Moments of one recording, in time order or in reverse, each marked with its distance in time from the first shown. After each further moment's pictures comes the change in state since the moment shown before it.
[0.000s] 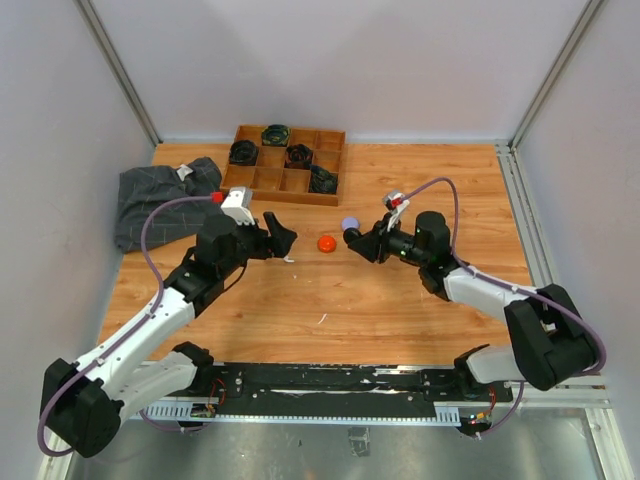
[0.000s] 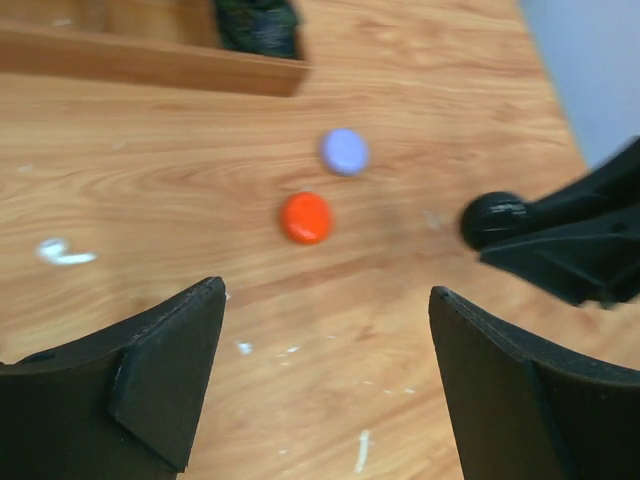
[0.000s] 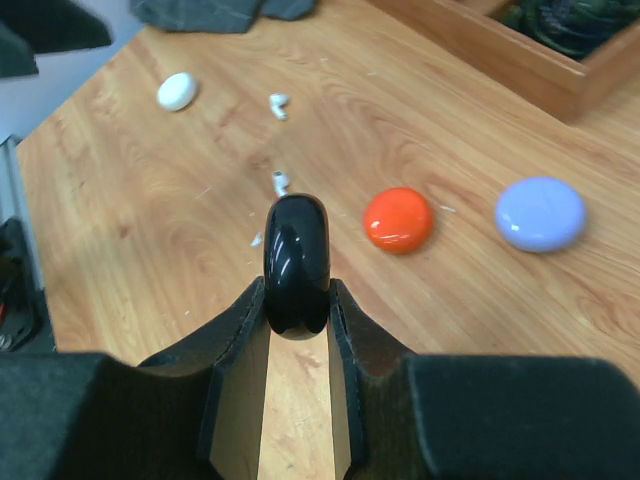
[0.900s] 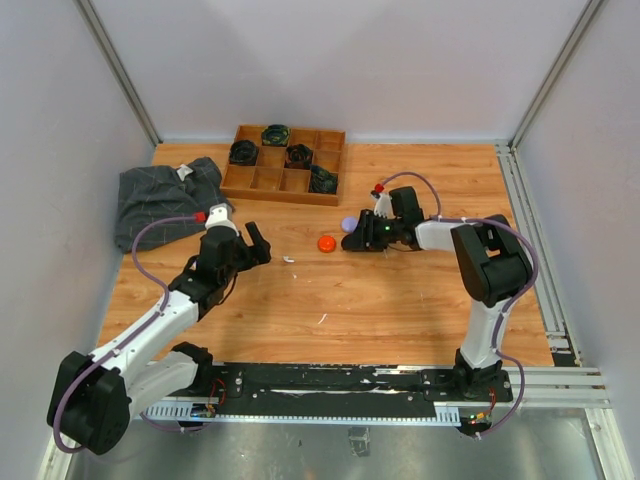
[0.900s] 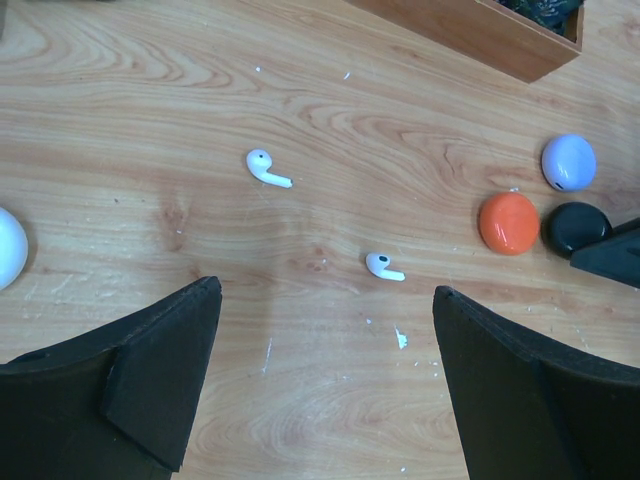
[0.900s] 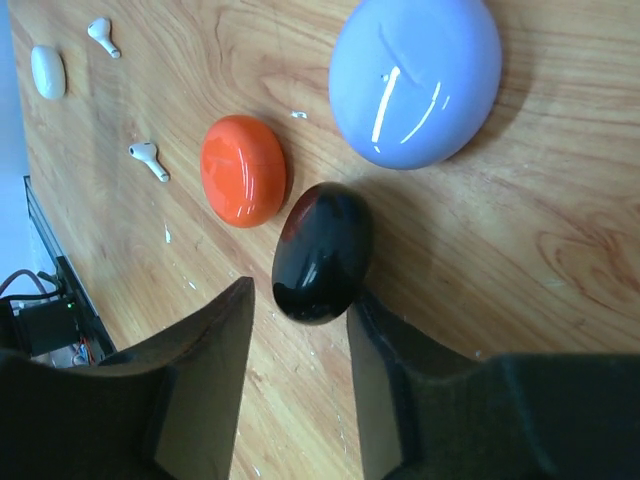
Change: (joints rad) left arm 0.102 0.037 -0.158 -0.047 -0.315 -0.055; right arm -0.115 0.570 0.470 -0.517 -0.064 0.216
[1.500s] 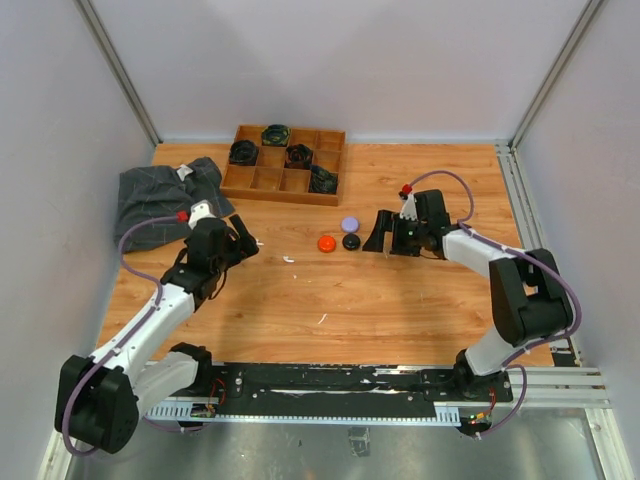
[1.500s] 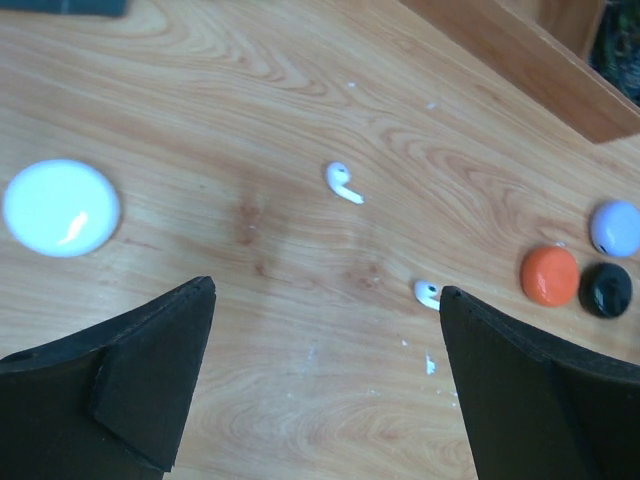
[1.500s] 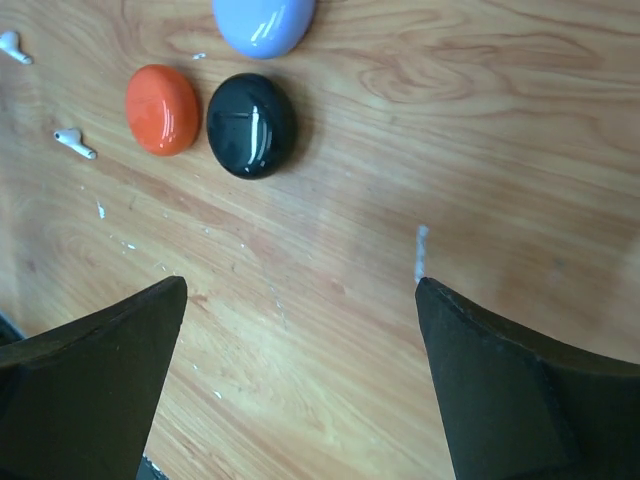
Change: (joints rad) left arm 0.090 0.009 0.071 -0.135 -0.031 -0.080; right arm -0.069 -0.293 -0.143 -0.187 0.173 -0.077
